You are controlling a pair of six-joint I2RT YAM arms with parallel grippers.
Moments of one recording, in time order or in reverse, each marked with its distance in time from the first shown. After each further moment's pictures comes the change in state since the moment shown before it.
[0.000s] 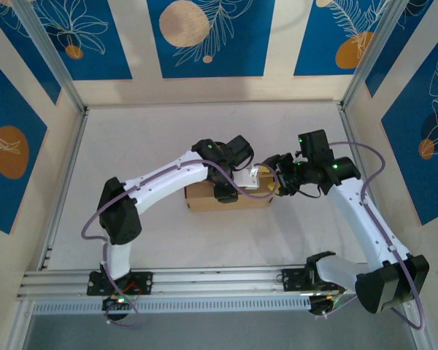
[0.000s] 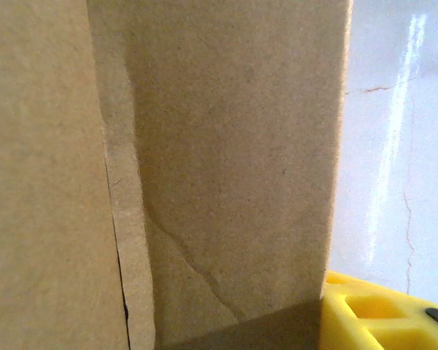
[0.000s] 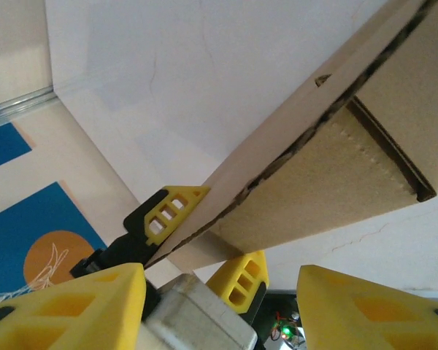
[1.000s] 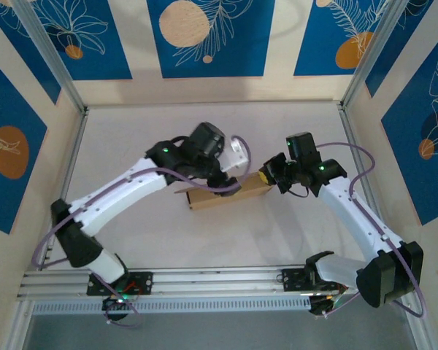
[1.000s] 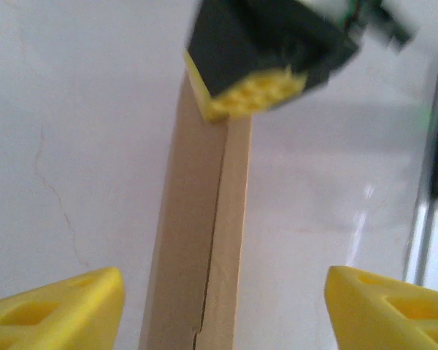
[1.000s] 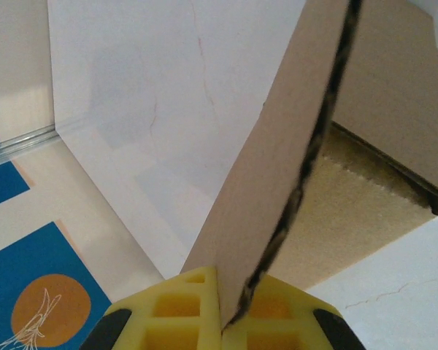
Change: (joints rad) left arm 0.072 -0.375 -0.188 0.303 0.226 -0.360; right arm 0.073 0.039 -0.079 0.177 0.148 0.069
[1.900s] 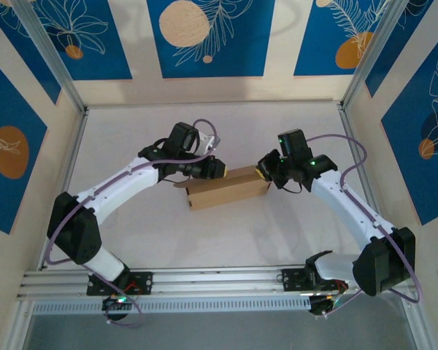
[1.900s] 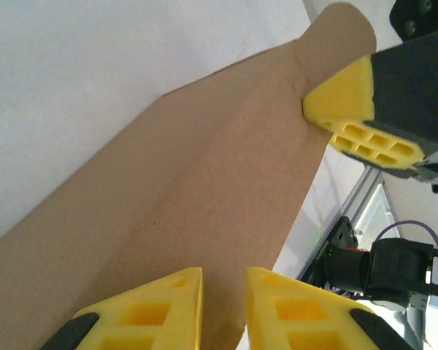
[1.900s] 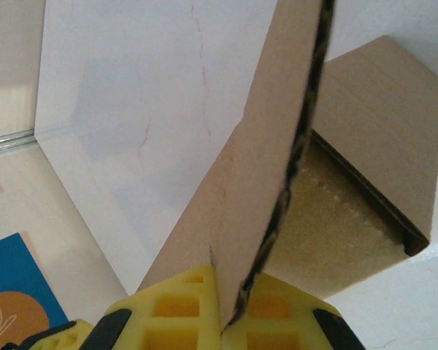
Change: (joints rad) left arm 0.217 0.001 -0.354 0.343 0.331 -0.684; right arm 0.030 0.085 0.019 0.056 0.104 -0.102
